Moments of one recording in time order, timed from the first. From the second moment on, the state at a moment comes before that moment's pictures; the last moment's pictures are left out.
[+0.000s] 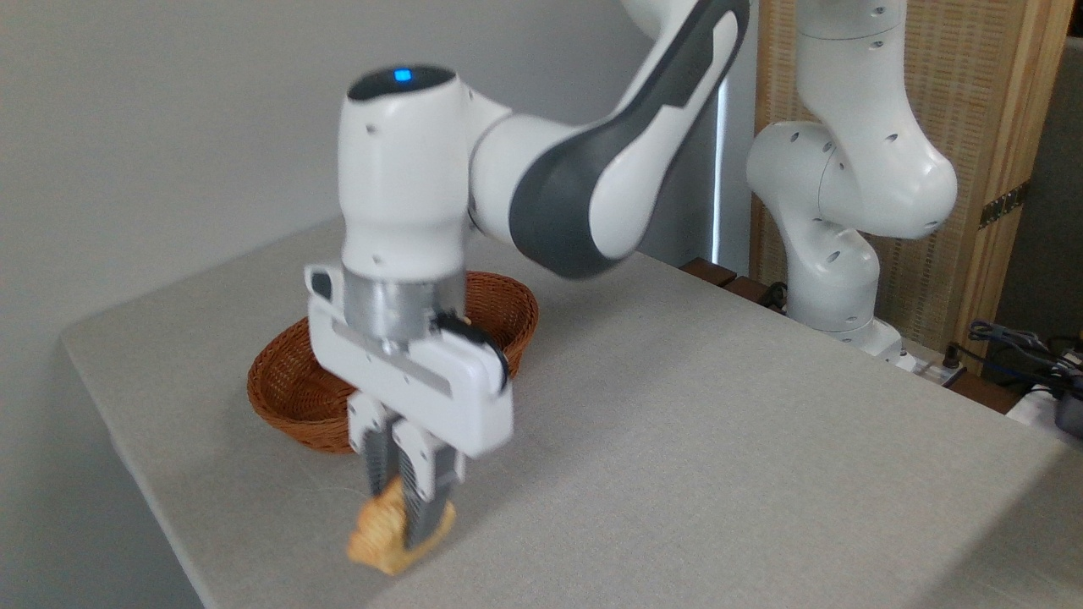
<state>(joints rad) 0.06 0.12 -0.03 -1.92 -0.02 2.31 0.66</state>
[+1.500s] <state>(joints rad) 0.06 0.00 -0.36 -1.93 -0.17 2.22 0.63</state>
